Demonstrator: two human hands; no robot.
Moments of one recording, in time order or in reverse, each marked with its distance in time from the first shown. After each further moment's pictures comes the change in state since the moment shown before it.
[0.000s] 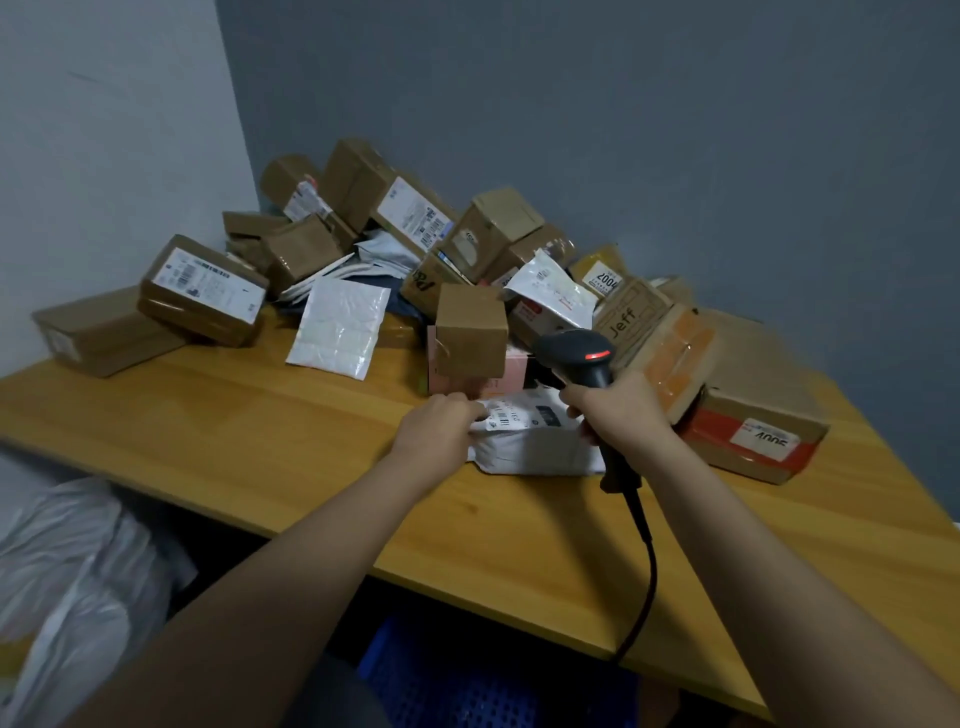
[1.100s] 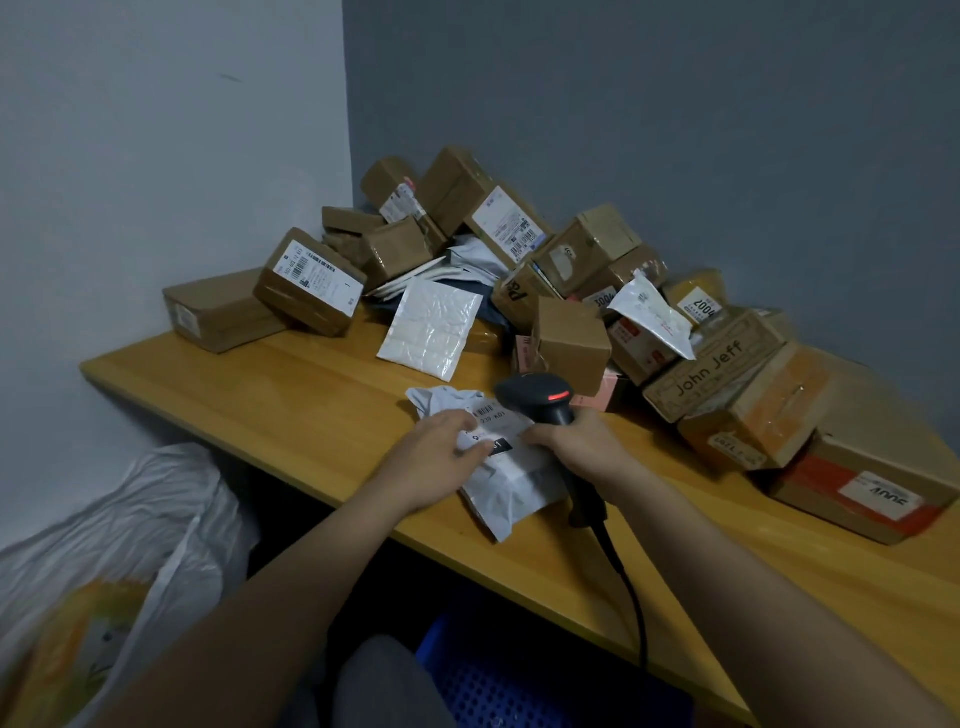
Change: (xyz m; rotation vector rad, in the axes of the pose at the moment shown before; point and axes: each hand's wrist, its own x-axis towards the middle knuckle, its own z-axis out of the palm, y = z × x) left_hand -0.065 -0.093 -0.022 -0.466 -0.052 -0.260; right_hand -0.008 -0.027 0.118 -0.039 -0.364 -0.020
